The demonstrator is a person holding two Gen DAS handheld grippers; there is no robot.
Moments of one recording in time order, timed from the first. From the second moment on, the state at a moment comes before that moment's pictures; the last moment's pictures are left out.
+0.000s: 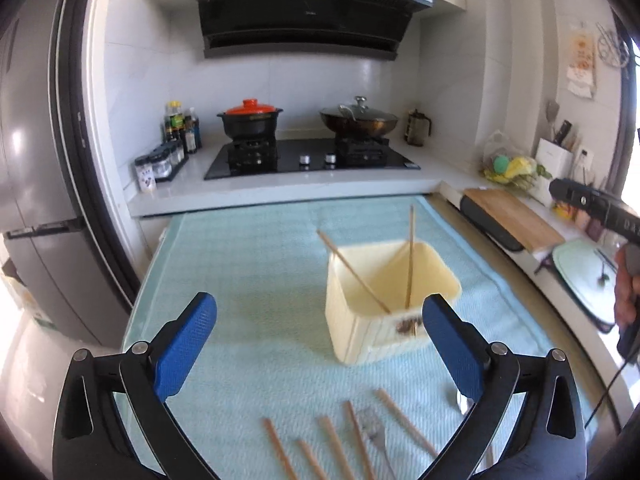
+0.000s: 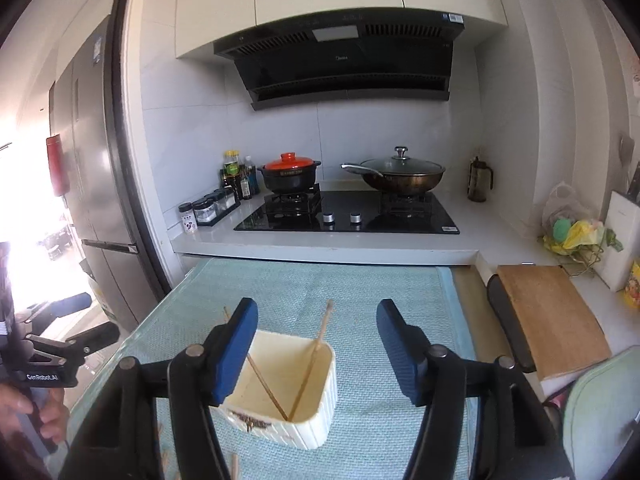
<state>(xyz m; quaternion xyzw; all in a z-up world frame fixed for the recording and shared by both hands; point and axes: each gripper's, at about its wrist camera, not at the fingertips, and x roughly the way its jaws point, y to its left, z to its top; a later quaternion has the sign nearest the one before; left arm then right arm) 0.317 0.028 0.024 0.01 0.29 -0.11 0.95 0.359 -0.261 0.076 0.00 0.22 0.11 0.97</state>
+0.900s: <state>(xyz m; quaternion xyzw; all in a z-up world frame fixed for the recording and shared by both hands) 0.161 0.062 -0.158 -0.05 0.44 0.01 0.90 0.131 -0.285 -0.132 0.03 0.34 0.02 0.94</state>
